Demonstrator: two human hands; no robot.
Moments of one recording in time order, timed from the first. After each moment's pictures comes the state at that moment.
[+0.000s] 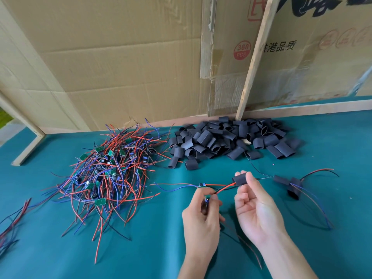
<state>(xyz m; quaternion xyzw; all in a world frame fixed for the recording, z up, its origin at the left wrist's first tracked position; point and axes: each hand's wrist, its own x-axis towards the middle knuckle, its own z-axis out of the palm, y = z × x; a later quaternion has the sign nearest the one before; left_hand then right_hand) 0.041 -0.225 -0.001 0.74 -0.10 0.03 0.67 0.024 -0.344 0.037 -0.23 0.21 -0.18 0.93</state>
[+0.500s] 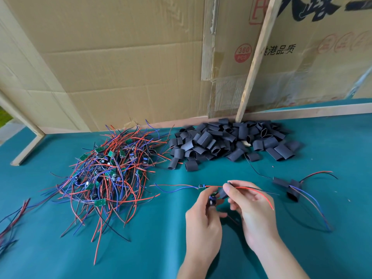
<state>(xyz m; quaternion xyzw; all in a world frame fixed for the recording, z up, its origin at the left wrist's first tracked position) 0.044 -0.224 -0.008 0.75 -0.16 0.01 0.64 0.024 -0.340 0.021 -0.51 0.21 -0.22 0.81</state>
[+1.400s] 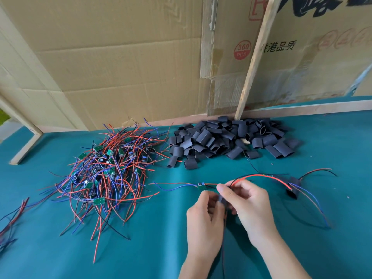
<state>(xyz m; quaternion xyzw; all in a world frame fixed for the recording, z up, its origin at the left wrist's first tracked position) 0.039 -0.228 0.001 0.79 -0.14 0.01 0.60 0.020 -0.343 0.026 -0.68 0.18 -0.19 0.69</state>
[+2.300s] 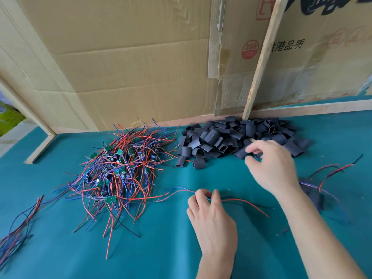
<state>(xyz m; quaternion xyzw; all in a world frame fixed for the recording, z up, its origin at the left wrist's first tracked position) 0.033 -0.238 0.008 0.96 -0.09 0.13 0.24 0.075 -0.396 0.073 -0.91 0.18 -0.28 0.24</state>
